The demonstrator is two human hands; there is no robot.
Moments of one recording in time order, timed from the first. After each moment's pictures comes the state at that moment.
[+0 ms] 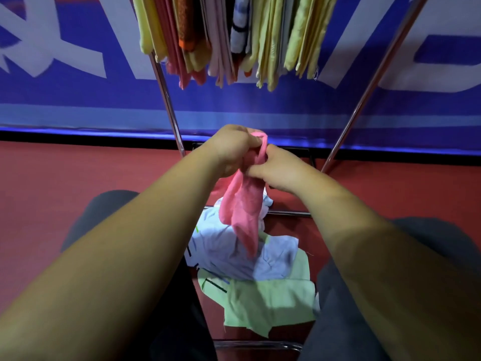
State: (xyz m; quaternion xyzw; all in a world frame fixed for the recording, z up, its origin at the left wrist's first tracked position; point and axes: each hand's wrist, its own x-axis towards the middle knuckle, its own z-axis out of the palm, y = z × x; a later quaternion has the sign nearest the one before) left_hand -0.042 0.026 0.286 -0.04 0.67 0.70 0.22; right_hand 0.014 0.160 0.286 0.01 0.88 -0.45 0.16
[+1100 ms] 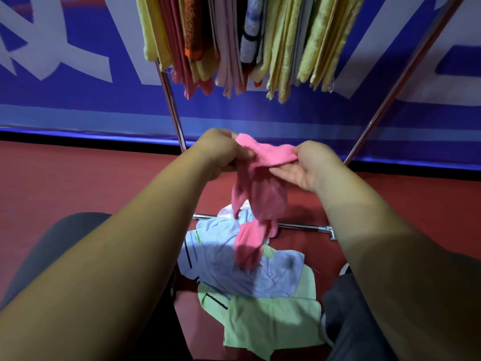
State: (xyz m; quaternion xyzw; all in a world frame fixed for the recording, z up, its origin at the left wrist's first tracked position) left_hand -0.082 -0.007 0.280 -0.09 0.75 0.62 0.20; right_hand -0.053 0.181 0.279 0.34 0.55 -0.75 0.12
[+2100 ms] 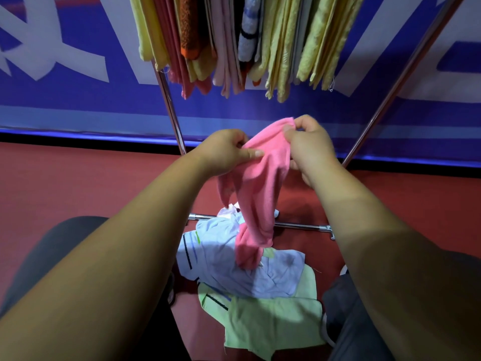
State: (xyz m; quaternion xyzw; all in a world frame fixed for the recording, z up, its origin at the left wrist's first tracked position) left_hand -0.089 -0.011 0.282 0.12 0.94 0.31 0.12; right_hand -0.072 0.188 0.268 0.18 0.78 -0.59 -0.05
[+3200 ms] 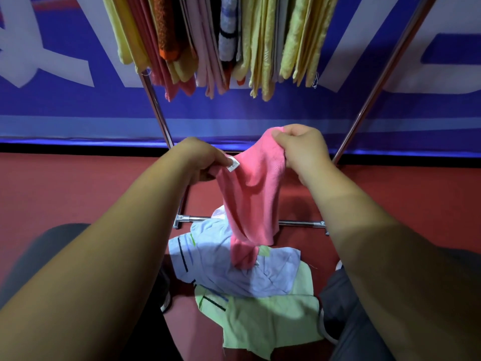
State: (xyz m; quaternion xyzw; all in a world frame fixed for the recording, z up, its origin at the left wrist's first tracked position) left_hand -0.095 -0.013 0.268 -0.18 0.77 0.57 0.25; right_hand -0.076 0.206 0.251 0.20 0.77 -0.61 -0.06
